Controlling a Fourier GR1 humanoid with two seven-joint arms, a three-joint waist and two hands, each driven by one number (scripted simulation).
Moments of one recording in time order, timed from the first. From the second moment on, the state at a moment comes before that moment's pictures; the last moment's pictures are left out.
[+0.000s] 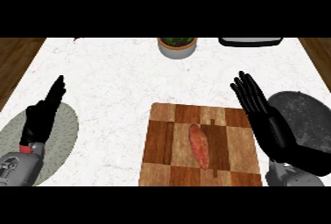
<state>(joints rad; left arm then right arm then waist) -0.20 0.46 -0.12 -1.29 0.10 0.20 -0.01 -0.12 -0.20 0.19 -1.72 -0.21 0.05 -0.11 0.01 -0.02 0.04</state>
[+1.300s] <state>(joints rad) -0.17 0.37 -0.23 -1.54 0.12 0.08 0.14 -0.35 -0.36 0.41 -1.31 0.36 0.06 0.57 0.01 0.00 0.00</state>
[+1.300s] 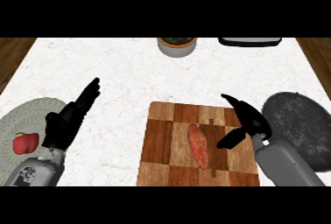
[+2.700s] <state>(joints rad) -0.15 0.34 -0.18 -1.58 0.09 0.05 0.18 -0.65 -0.15 0.54 -1.12 0.18 0.56 1.03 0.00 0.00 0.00</state>
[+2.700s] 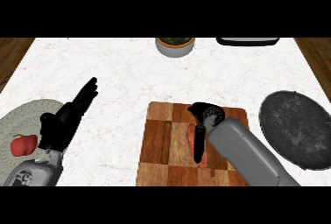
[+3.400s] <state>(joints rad) -0.16 0.32 -0.15 -1.58 0.05 0.01 0.19 -0.57 -0.12 0.55 -1.13 0.29 0.57 1.01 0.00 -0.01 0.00</state>
